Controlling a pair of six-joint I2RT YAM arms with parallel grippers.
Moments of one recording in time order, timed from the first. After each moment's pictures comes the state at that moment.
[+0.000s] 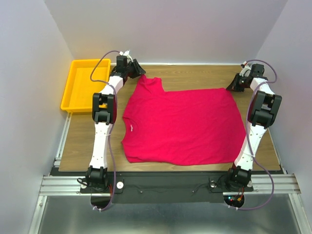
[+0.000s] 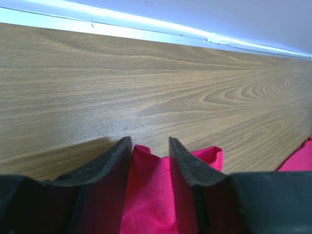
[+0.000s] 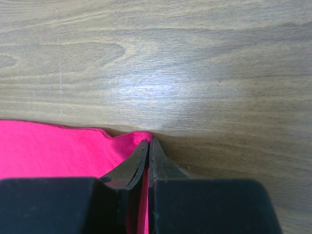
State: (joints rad) left arm -0.14 2.70 2.33 -0.09 0.43 -0.55; right arm -0.33 2.43 1.99 -0.50 -0.59 0.01
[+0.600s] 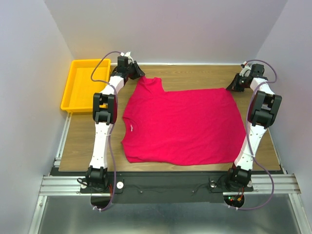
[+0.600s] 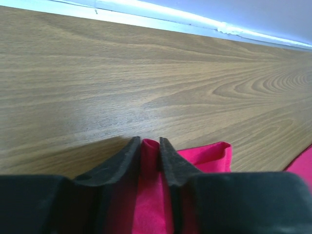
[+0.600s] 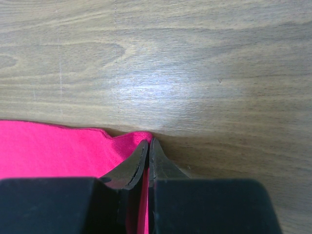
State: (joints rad) left arm -0.14 2.70 2.33 -0.13 0.41 -0.52; right arm -0.33 2.43 1.99 -0.50 -0.59 0.01
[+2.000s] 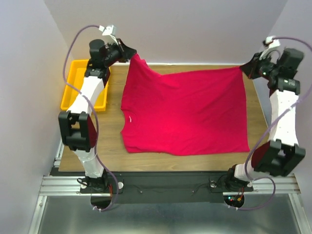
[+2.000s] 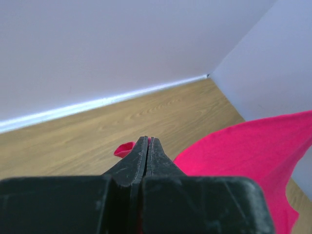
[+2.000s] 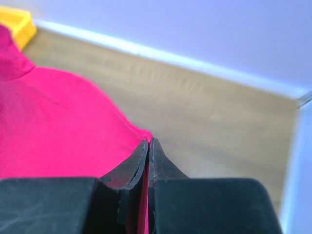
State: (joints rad) left arm -0.12 1.82 1.65 0.13 0.56 -0.44; right arm -0.33 1.47 1.55 -0.46 -0.75 -0.13
